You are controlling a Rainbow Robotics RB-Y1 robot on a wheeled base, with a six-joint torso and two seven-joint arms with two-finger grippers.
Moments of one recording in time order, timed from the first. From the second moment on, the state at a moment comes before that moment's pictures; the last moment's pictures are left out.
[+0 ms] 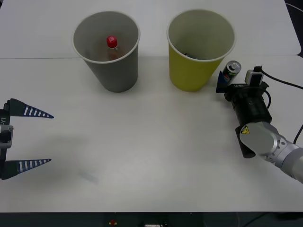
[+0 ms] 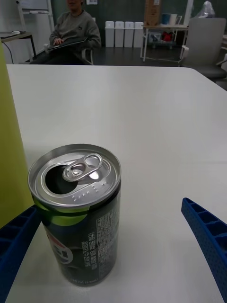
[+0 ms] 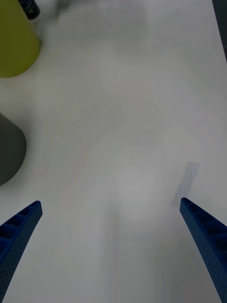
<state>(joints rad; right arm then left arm) -0.53 -0.59 0.71 -0.97 1.66 0.54 -1.00 0.26 1.13 0.26 -2.01 -1.31 -1.13 -0.09</state>
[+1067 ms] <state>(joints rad) -0.61 -0.54 0.71 -0.86 1.62 0.50 -0.98 0.26 1.13 0.26 -2.01 -1.31 -1.13 -0.09</state>
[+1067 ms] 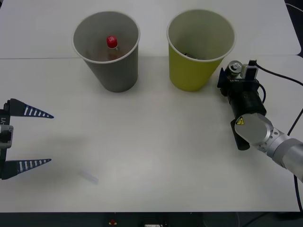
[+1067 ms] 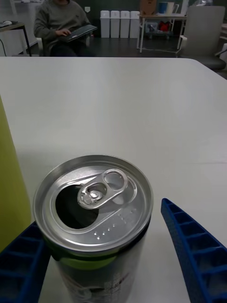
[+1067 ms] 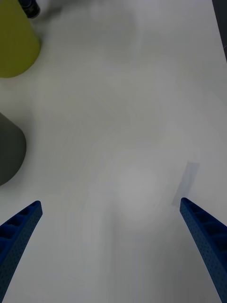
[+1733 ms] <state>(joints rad) -0.59 -0.58 0.71 -0.90 1.67 0.48 -0.99 0.26 1.13 0.26 -2.01 -1.31 -1.13 -0.09</state>
